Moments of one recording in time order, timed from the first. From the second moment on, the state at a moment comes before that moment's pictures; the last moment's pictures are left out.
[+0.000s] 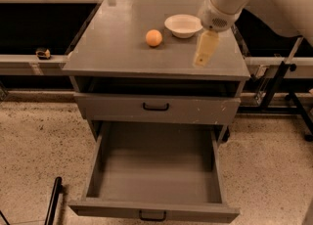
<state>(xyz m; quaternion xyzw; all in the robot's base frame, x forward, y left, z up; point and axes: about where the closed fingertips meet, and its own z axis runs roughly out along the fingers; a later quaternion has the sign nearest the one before) 0.666 -0.126 0.918 -0.64 0.73 -0.05 0.24</state>
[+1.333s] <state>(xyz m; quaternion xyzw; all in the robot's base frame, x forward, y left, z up) 0.803 -0.027 0.897 -0.59 0.66 0.17 0.43</state>
